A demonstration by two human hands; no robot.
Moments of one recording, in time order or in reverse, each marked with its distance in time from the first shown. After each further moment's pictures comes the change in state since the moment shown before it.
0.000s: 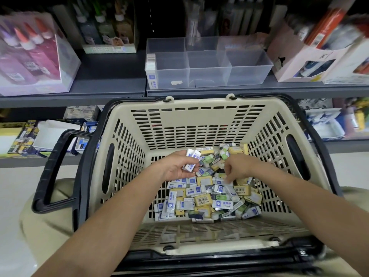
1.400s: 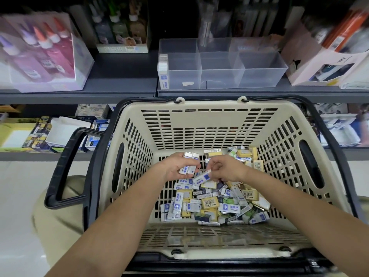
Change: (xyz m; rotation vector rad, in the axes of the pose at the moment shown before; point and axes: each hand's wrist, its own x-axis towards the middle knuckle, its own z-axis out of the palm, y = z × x) left_hand 0.002 -0.003 -0.021 0.037 0.106 -0.021; right_hand 0.010 -0.047 0.012 0.674 0.063 -0.174
